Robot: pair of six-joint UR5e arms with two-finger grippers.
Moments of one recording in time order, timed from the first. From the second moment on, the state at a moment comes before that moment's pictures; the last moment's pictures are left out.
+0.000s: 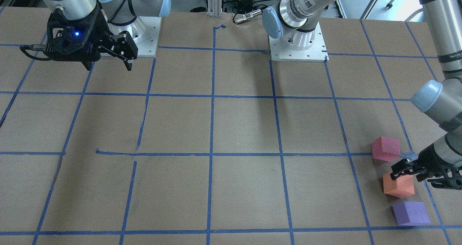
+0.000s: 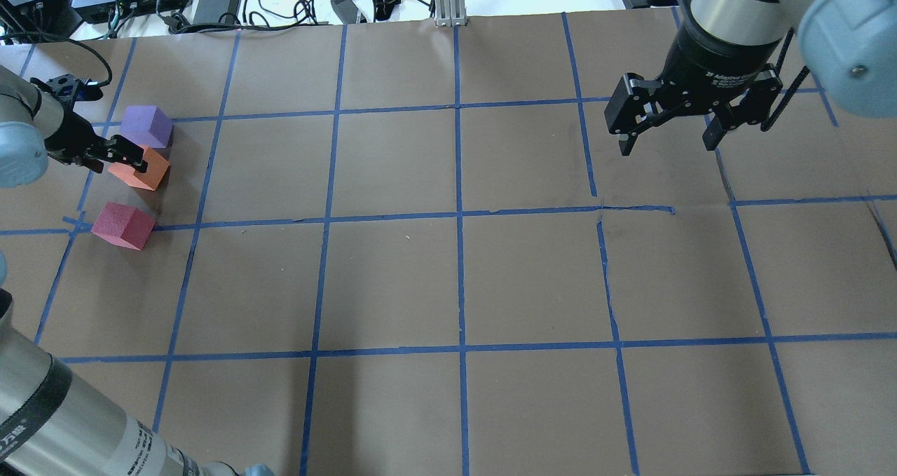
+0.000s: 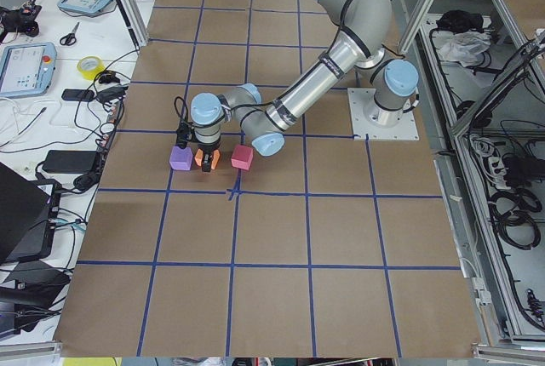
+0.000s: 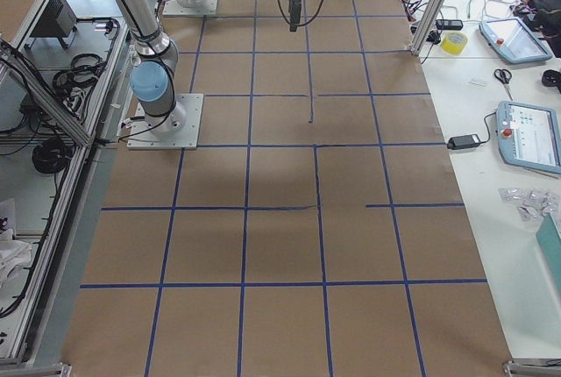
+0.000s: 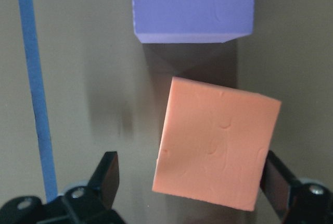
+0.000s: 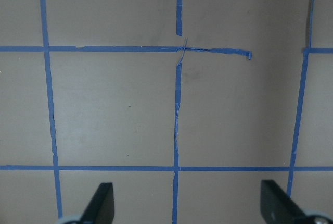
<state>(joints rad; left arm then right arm) -0.99 -2.14 -1.59 -0.90 1.47 0.63 1.58 -1.61 1.58 -1.51 -1.57 -0.01</state>
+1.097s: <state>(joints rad) -1.13 -1.61 -1.58 -1.50 1.48 0.50 1.58 -1.61 1.59 -1.51 -1.57 -0.01</state>
